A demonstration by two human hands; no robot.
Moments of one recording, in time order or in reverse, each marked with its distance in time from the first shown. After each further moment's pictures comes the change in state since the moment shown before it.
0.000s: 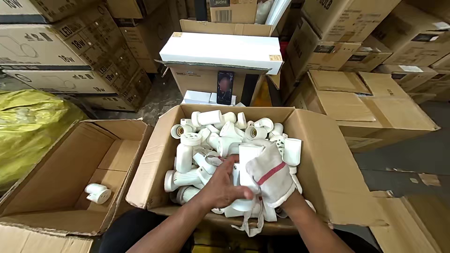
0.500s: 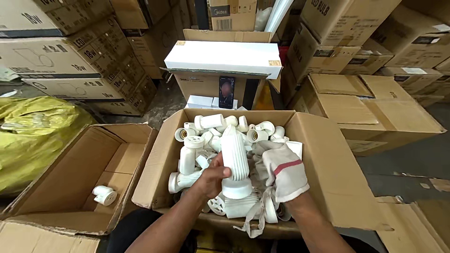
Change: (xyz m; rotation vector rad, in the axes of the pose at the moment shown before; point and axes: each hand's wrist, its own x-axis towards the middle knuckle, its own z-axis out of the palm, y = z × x) left_hand 0.005 0.000 -0.025 -0.654 -0.065 -0.008; right_hand 0.074 -0.110 -0.032 0.053 0.134 0.518
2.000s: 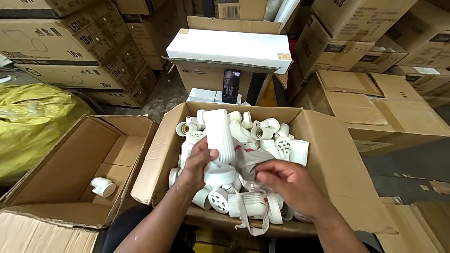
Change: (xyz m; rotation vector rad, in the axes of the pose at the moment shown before) left_hand -0.002 0.044 -0.006 0.169 0.216 0.146; right_hand -0.013 0.054 -0.009 0.147 -0.287 -0.518
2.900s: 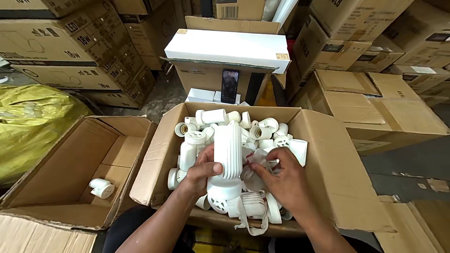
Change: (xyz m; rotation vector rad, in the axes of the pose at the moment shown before) left_hand -0.003 -0.006 0.006 -0.086 -0.293 0.014; right_hand 0.005 0.017 0.016 -0.473 0.340 0.066
